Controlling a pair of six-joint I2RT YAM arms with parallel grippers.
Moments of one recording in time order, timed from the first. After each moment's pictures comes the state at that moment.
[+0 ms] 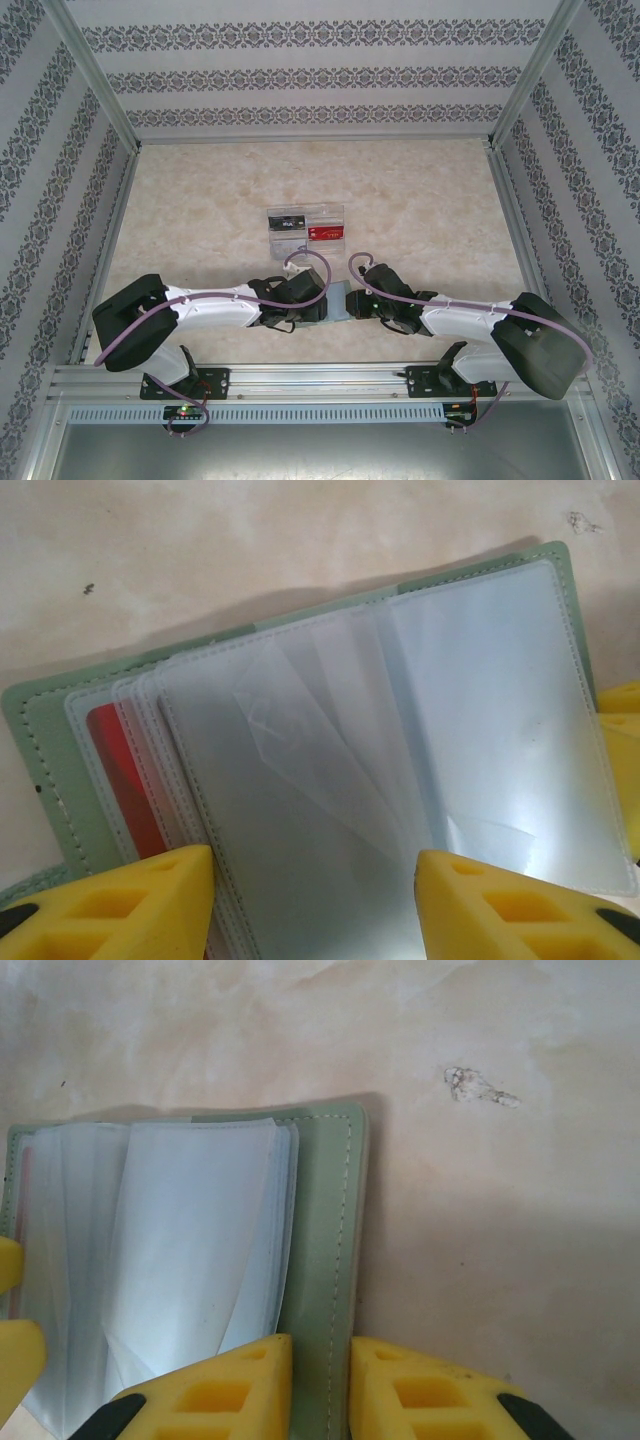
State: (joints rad) left arm -1.02 1.54 0.75 -0.27 -0.12 -0.95; right arm 0.77 1.29 0.34 0.08 -0.11 0.71
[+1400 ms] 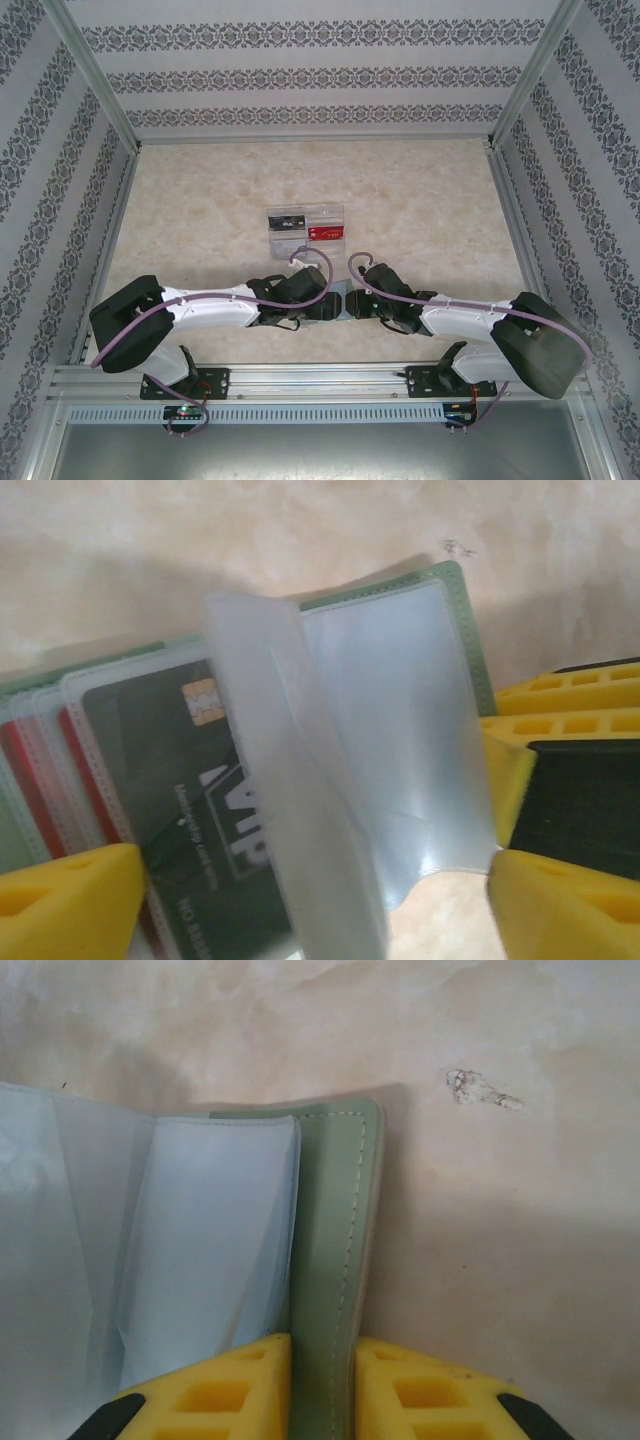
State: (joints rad) left arm -1.02 1.52 0.76 -0.20 -0.08 -0.92; right arm 0.77 1.29 0.34 0.08 -0.11 0.71
